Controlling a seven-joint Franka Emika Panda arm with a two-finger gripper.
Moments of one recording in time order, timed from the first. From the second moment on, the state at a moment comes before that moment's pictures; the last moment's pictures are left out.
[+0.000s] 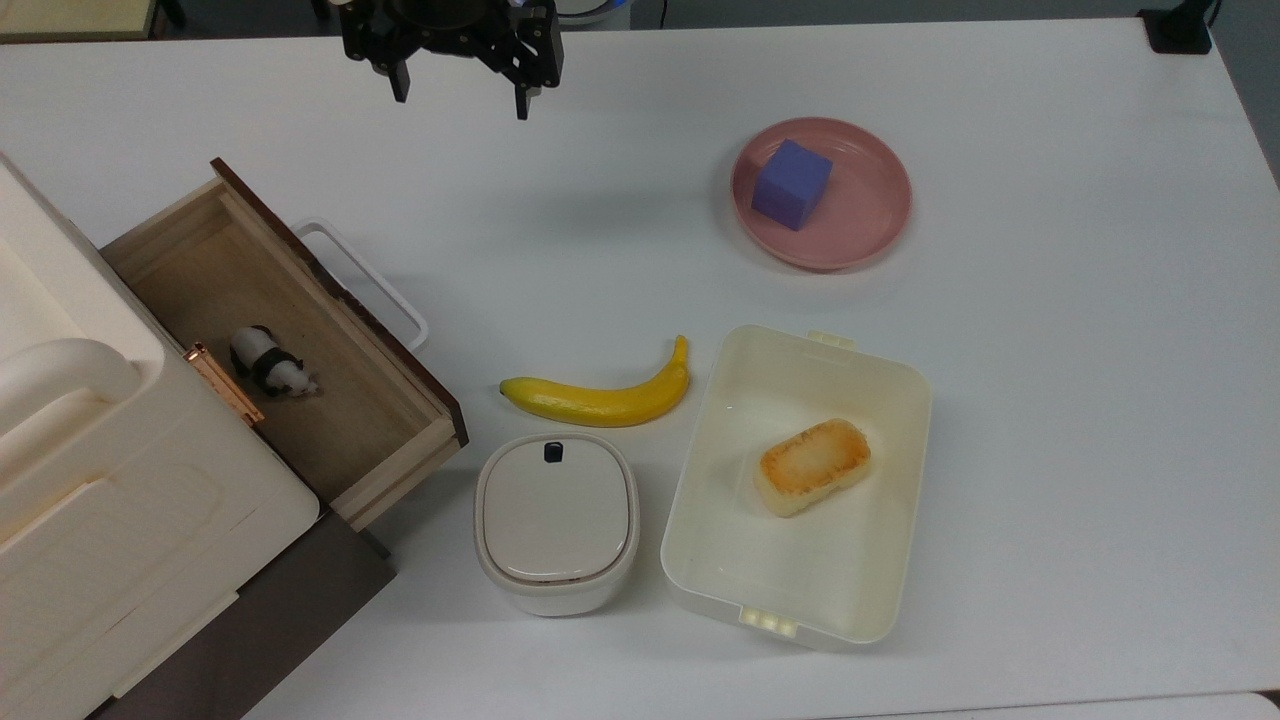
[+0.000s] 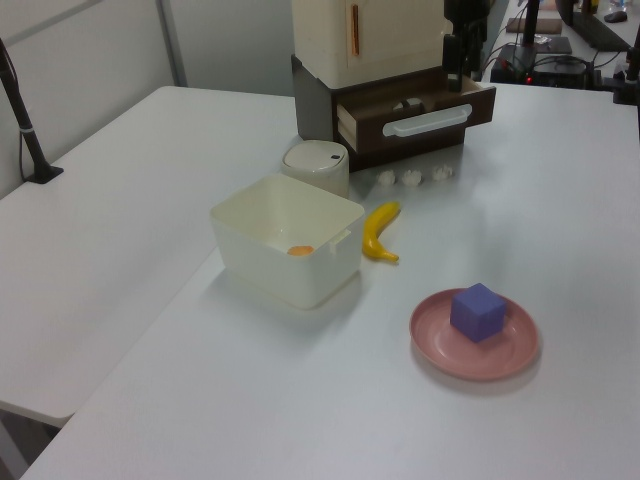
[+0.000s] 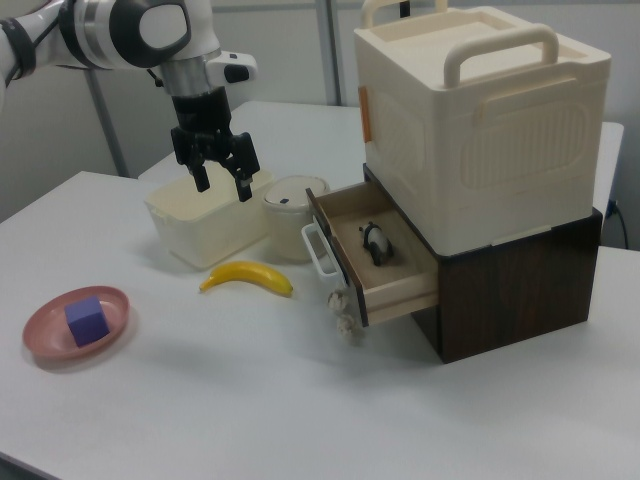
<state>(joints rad) 0.03 0.13 -0.07 -1.51 -0.06 1.61 0.07</state>
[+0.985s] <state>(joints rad) 0.03 0.14 -0.06 -1.54 -0.04 1.61 0.05</state>
